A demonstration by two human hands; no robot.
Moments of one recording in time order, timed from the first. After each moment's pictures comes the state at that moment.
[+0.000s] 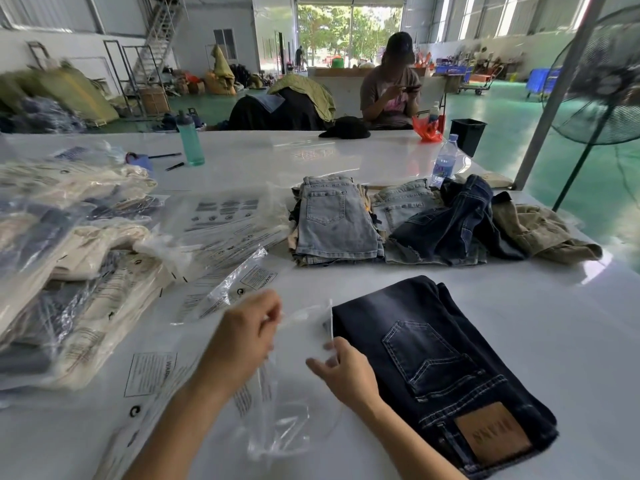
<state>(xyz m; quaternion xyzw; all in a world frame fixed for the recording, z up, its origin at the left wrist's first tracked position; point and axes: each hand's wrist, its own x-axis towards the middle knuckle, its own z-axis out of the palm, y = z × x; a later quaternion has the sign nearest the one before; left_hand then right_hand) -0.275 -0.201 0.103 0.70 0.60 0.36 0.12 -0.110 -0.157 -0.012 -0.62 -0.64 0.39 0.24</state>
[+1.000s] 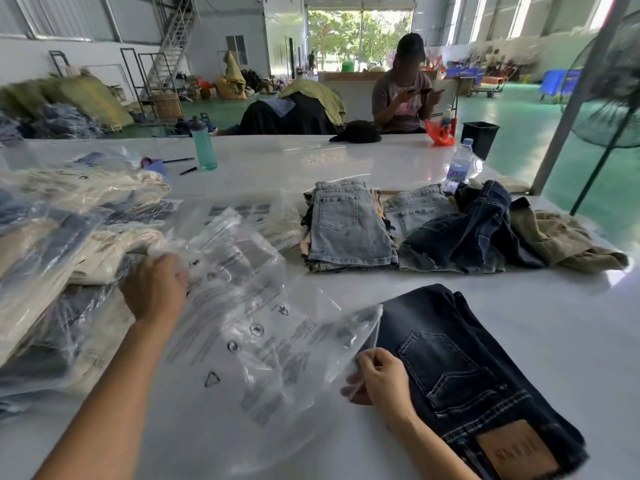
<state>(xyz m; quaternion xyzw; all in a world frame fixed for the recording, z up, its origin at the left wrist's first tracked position) -0.411 -0.122 0.101 0.47 0.84 0.26 -0.13 -0.093 -0.154 -0.017 -0.59 -0.40 0.56 0.43</state>
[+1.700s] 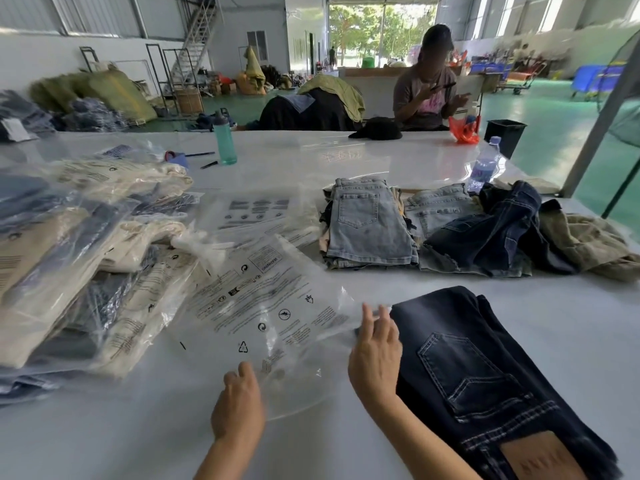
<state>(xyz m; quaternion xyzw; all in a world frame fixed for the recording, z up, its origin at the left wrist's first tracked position) -0.313 -0.218 -0.020 0.52 0.85 0.03 0.03 -0.140 -0.126 -0.030 -0.65 -0.71 0.04 0.27</state>
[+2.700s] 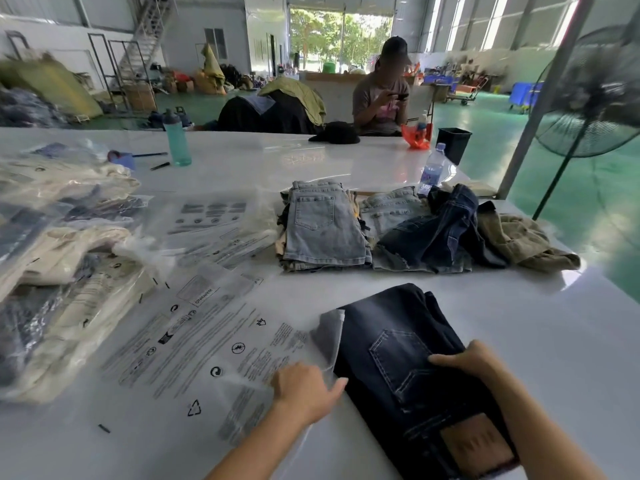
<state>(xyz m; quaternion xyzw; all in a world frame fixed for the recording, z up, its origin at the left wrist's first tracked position) -0.189 -0.155 -0.020 0.70 0.71 -0.05 0.09 0.105 -0.091 -0.002 -0.82 -0.49 0.30 0.07</state>
